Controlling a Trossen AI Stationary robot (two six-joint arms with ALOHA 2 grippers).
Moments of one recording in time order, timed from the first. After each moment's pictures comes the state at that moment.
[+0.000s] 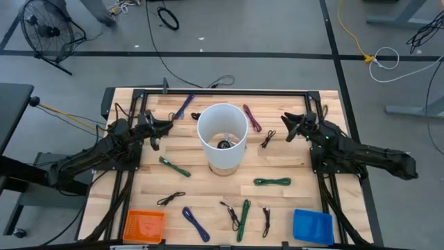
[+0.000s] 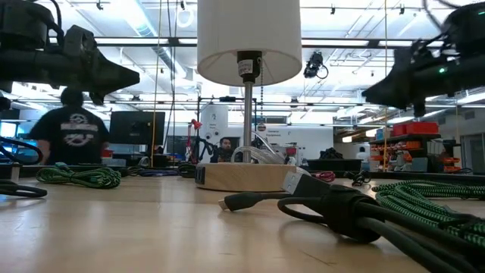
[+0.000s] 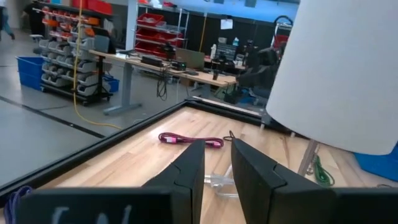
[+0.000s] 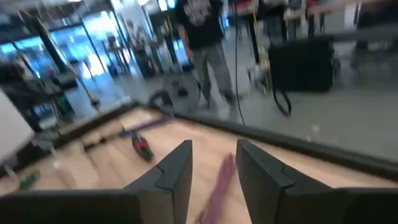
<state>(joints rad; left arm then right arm) 0.52 0.07 0.01 0.13 0.15 -0.19 -0.38 0.33 0.07 0.15 0.31 0.30</state>
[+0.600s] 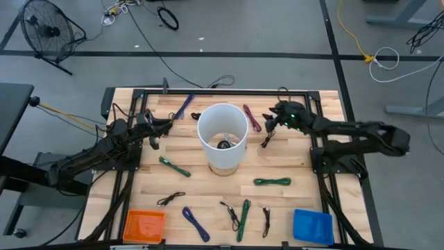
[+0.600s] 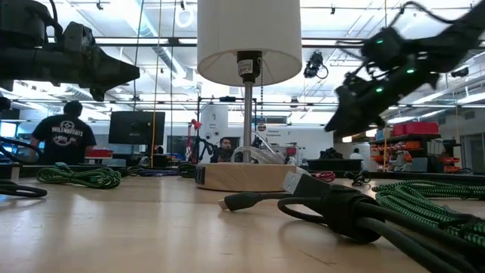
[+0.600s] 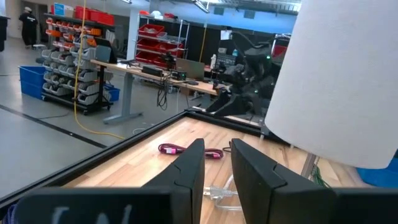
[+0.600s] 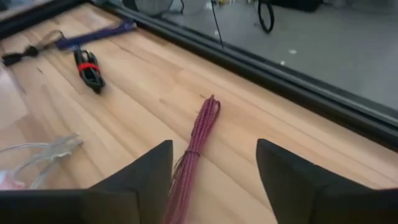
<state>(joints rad) 0.52 0.07 0.01 0.17 0.14 -0.20 -0.54 1.17 0.41 0.23 0.16 0.23</state>
